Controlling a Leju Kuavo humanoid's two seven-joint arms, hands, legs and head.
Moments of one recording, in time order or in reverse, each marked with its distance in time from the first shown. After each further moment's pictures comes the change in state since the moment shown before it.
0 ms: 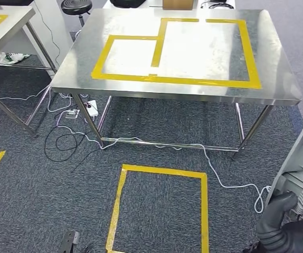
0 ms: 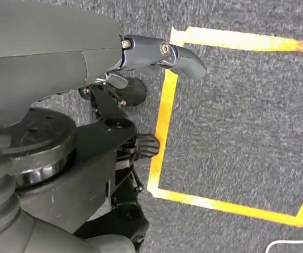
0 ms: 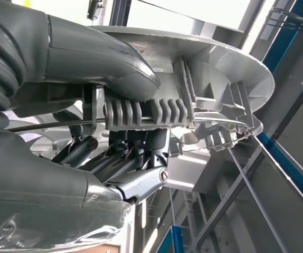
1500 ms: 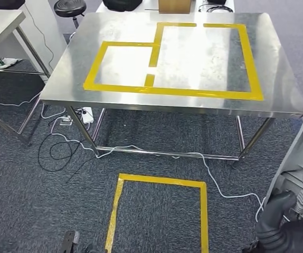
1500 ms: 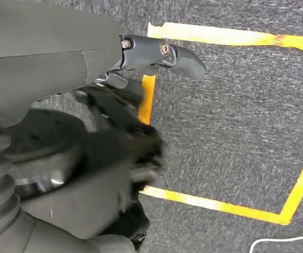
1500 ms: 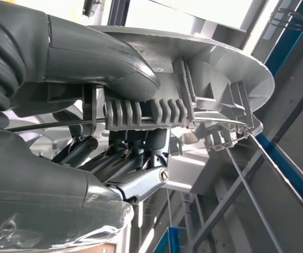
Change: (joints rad) left arm -0.007 -0.001 0.001 0.000 -0.002 -0.012 0.021; right arm -0.003 0.000 0.003 -0.007 0.017 0.000 0.000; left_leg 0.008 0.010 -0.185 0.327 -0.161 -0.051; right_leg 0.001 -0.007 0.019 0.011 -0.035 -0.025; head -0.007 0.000
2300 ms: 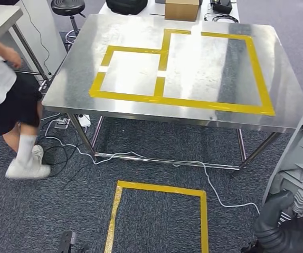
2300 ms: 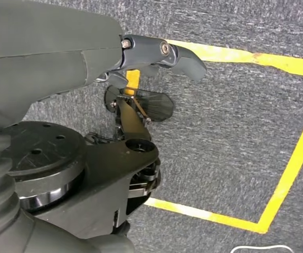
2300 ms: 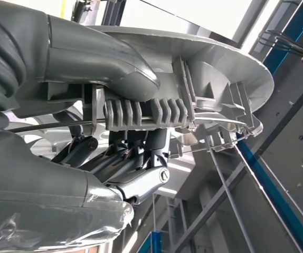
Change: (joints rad) left arm 0.000 -0.007 0.006 0.000 0.012 0.044 -0.008; right arm -0.001 0.000 0.000 -0.003 0.008 0.000 0.000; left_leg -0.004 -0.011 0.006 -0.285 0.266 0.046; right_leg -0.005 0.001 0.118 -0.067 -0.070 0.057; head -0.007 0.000
